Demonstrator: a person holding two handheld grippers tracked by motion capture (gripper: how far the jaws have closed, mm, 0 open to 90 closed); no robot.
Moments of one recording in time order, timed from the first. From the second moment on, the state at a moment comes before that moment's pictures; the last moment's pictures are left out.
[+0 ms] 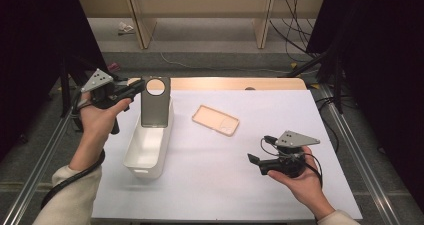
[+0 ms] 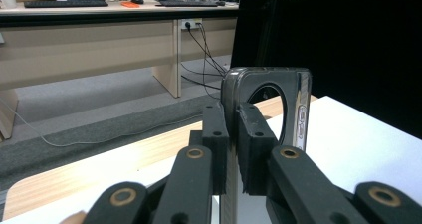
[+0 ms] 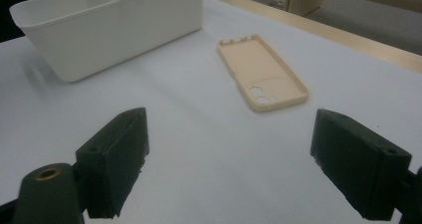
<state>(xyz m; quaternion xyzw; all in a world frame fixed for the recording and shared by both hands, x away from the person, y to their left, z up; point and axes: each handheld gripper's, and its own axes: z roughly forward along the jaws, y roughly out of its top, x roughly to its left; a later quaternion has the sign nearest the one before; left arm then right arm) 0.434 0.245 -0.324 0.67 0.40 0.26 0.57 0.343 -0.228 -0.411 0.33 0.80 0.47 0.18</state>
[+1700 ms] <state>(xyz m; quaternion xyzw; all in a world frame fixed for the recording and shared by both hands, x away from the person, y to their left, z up) 0.475 0.258 -0.344 0.68 0.41 0.27 0.55 0.343 -0.229 -0.412 0.33 0.80 0.48 0.17</state>
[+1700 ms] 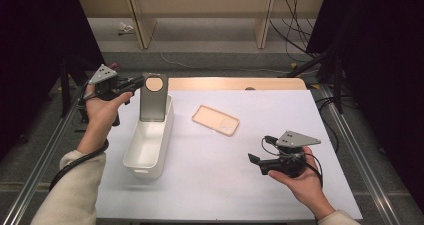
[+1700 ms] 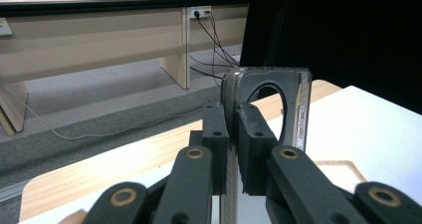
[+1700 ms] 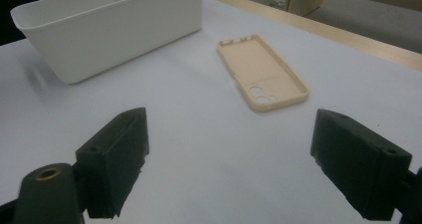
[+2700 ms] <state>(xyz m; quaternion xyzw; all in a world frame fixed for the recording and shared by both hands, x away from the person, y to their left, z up) 0.492 0.260 -0.357 0.68 0.42 0.25 0.54 0.343 -0.229 -0.412 0.33 0.80 0.48 0.17</state>
